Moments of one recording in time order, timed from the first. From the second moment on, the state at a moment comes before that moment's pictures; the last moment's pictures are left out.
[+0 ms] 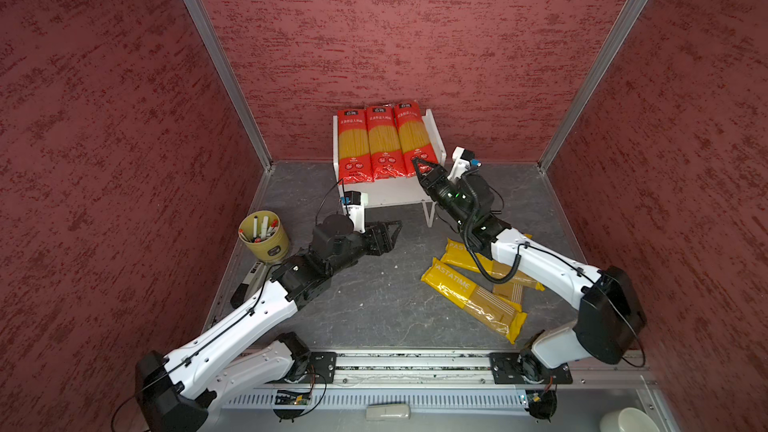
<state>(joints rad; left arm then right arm) -0.74 0.96 0.87 -0.22 0.00 -0.69 0.64 1.51 1.12 0.51 0.02 1.17</state>
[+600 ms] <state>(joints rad) -0.75 0.99 0.86 -0.21 -0.03 -0.69 0.58 1.40 1.03 0.49 -0.03 1.18</state>
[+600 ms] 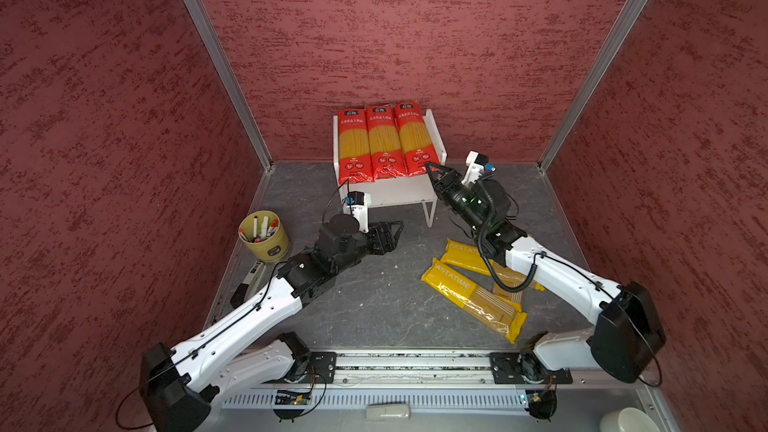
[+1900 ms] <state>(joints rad) -1.09 0.95 0.49 0.12 -0.28 -0.47 0.70 1.09 0.54 -0.06 0.02 1.12</state>
